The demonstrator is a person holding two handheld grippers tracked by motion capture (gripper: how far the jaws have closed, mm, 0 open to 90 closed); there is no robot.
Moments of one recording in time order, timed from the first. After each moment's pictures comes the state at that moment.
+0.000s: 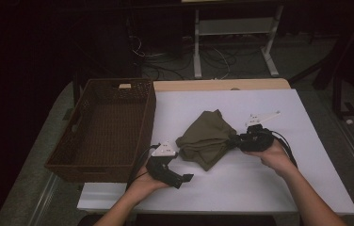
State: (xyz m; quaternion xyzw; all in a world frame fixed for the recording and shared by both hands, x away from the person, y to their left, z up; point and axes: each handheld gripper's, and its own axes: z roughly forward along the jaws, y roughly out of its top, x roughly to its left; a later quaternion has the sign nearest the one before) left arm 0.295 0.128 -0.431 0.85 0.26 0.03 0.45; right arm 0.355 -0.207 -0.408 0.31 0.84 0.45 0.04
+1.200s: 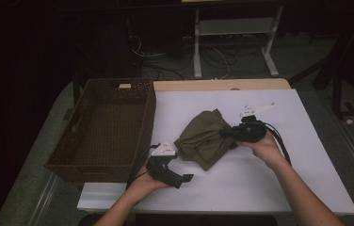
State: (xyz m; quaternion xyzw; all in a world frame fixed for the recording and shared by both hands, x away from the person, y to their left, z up) left arm 0.296 0.129 -0.431 0.85 0.26 0.02 0.45; right arm 0.376 -0.192 -0.397 0.31 0.82 0.48 0.05
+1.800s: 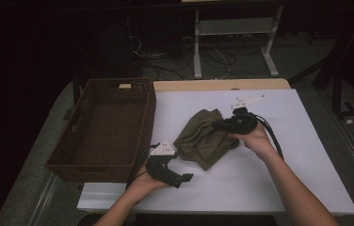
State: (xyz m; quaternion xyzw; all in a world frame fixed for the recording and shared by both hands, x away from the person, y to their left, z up) left arm 0.297 0.129 -0.431 0.85 0.27 0.02 0.46; right arm 0.402 -0.170 -0.390 0.30 0.82 0.48 0.05
